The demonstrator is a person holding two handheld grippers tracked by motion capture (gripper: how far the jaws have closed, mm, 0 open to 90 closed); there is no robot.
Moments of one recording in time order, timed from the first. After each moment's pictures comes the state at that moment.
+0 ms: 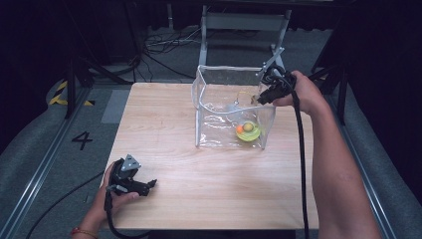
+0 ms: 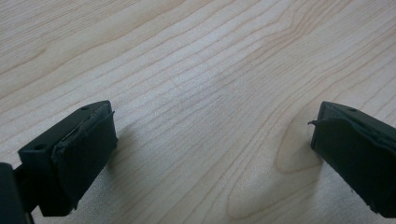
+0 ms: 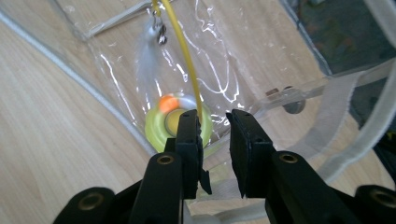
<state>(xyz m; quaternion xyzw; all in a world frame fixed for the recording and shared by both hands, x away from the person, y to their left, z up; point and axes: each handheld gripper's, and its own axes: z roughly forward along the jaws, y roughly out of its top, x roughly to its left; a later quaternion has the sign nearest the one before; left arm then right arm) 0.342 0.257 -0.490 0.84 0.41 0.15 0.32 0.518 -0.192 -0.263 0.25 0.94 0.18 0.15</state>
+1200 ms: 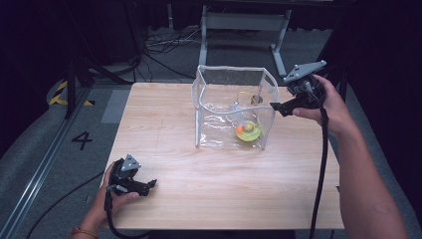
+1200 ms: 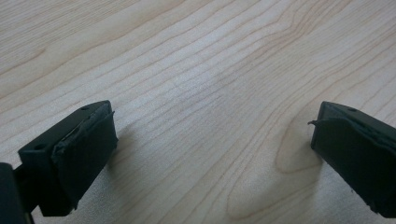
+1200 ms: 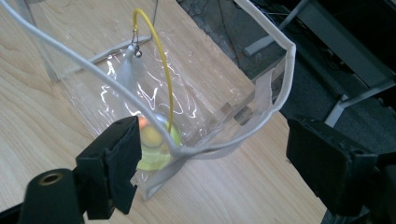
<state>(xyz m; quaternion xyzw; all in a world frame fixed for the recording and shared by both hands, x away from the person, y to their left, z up) 0.342 0.257 -0.490 0.84 0.41 0.14 0.32 0.453 -0.239 -0.250 0.29 0.87 0.28 0.27</state>
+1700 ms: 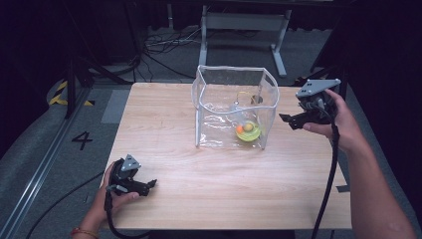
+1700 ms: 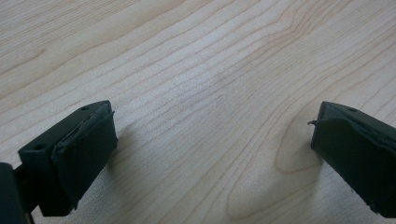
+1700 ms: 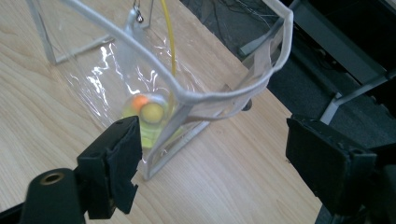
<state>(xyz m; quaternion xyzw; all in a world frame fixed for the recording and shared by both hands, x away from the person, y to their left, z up) 0.342 0.257 -0.490 0.84 0.41 0.15 0.32 0.426 -0.265 -0.272 0.29 0.87 0.29 0.29</state>
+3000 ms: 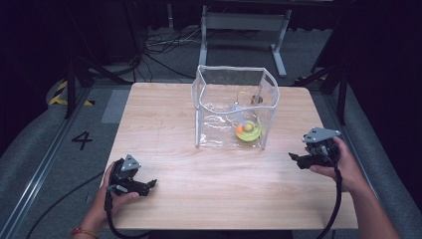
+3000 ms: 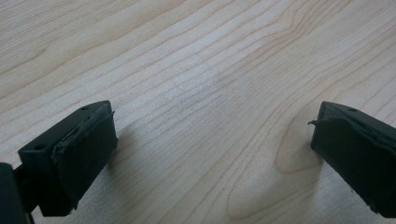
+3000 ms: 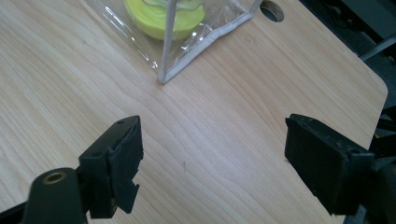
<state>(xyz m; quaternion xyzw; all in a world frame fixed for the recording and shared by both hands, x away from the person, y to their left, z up) 0.342 0.257 -0.490 0.84 0.41 0.15 0.32 0.379 -0.311 -0.388 0.32 0.87 0.25 0.27</state>
